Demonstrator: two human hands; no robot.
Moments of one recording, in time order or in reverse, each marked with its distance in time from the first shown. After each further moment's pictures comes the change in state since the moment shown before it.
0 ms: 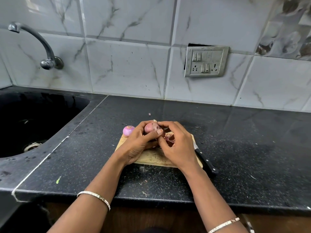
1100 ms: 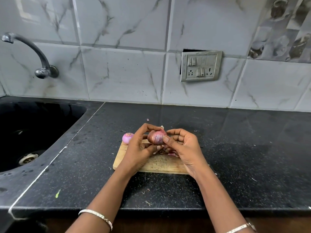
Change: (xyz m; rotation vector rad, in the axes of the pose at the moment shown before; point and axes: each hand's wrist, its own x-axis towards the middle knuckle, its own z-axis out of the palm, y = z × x) left_hand -0.005 -0.006 -0.001 0.350 0.022 0.379; right_hand 0.004 0.005 -0.011 0.743 -0.040 0.649
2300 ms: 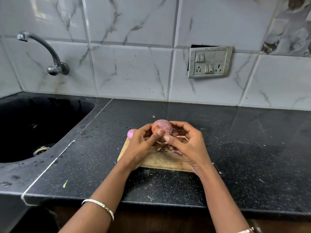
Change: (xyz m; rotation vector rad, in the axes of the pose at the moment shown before) left_hand 0.002 -0.002 -0.001 -0.204 0.030 -0.155; right_hand -0.004 -0.005 -0.003 -0.157 -0.039 -0.209
